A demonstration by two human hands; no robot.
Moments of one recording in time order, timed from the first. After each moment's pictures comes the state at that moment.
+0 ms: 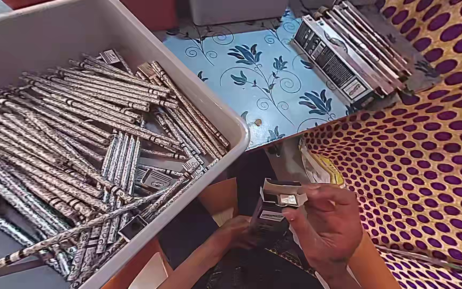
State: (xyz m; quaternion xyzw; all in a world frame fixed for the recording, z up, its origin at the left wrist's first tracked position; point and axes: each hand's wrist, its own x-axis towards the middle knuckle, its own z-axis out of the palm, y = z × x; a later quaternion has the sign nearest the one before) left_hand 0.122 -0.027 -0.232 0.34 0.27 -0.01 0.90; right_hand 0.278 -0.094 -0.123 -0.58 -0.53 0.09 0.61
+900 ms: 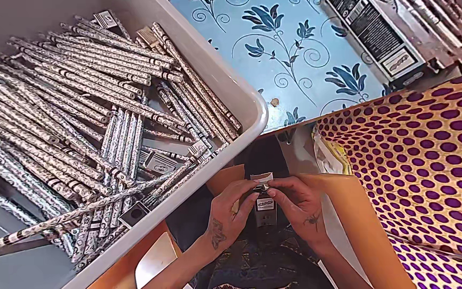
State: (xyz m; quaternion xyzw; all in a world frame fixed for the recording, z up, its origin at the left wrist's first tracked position) left_hand 0.132 -0.018 -0.215 0.70 0.24 0.43 0.52; right_hand 0.290 -0.096 -0.180 -0.62 -0.48 0.28 0.56
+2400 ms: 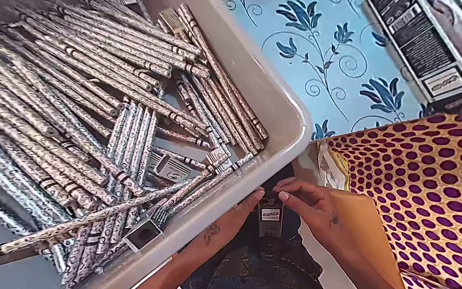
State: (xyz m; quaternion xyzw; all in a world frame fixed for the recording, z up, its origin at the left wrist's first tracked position) left_hand 0.129 0.002 -0.196 0.56 0.33 0.37 0.66; right_hand 0.312 -0.072 -0.163 -0.61 -0.46 0.41 0.49
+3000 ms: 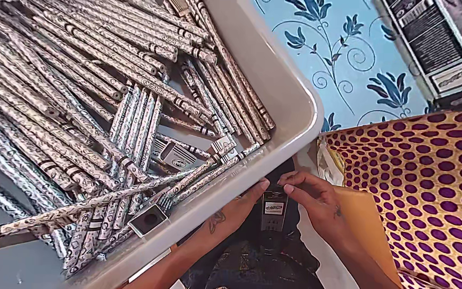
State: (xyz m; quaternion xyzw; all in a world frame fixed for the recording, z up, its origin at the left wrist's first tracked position) left_hand 0.134 0.005 -0.190 0.56 0.36 0.34 0.67; right_hand 0.316 -0.072 -0.167 -0.63 -0.45 0.41 0.48
